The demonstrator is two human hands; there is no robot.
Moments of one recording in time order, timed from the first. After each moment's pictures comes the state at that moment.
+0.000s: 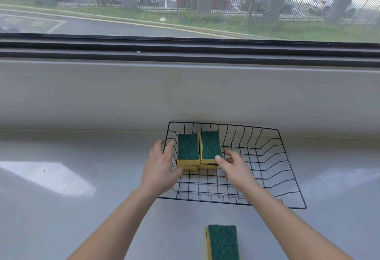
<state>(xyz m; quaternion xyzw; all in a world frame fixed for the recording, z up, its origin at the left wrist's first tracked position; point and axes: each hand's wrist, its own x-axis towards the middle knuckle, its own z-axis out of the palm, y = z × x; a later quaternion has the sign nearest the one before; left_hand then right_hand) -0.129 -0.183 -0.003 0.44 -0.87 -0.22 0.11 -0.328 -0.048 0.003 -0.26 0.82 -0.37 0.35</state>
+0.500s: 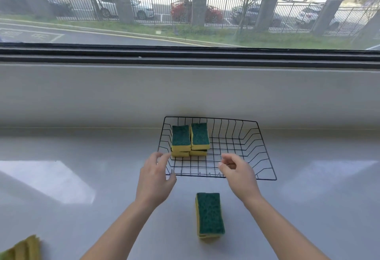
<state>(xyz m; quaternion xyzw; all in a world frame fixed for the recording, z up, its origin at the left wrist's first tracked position) -0.081 -0.087 0.024 0.43 -0.86 -0.21 0.18 -0.283 0.053 0.046 -0.29 0.80 -0.46 0.25</state>
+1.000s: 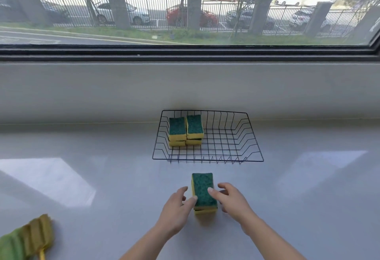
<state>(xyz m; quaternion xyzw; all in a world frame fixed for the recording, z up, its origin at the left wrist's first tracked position) -0.062 0.034 -0.013 0.46 -0.73 -0.51 0.03 -0.231 0.140 -0.002 -0.20 0.79 -0.37 0.44</state>
